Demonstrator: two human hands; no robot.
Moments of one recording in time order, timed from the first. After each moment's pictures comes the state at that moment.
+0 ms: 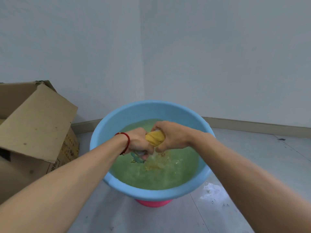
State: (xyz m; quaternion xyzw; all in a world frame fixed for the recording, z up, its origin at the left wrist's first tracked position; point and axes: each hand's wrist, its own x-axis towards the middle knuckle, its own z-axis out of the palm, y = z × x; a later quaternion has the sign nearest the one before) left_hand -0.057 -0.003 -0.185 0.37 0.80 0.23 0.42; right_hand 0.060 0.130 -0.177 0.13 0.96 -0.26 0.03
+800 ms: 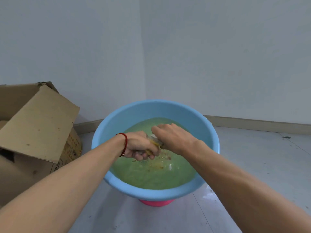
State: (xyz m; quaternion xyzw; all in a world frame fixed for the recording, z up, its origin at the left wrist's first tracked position) left_hand -0.056 -0.006 -0.191 0.31 0.75 0.27 0.52; right_hand 0.062 0.111 -0.188 0.07 1.00 -0.01 -0.03
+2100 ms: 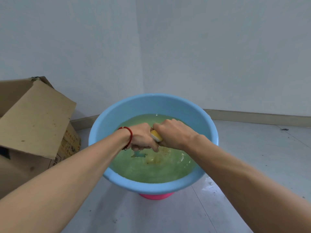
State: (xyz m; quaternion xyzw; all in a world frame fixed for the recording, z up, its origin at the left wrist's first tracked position) left_hand -0.048 0.007 -0.189 0.42 0.81 0.16 0.37; right_hand 0.066 0.112 -0.195 0.09 1.00 -0.01 -0.03
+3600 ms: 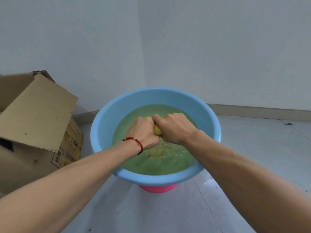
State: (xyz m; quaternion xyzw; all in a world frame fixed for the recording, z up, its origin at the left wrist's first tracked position) left_hand -0.020 -0.001 -0.204 0.46 0.88 0.15 0.04; right_hand 0.067 0.106 -0.202 0.09 0.99 0.07 -0.08
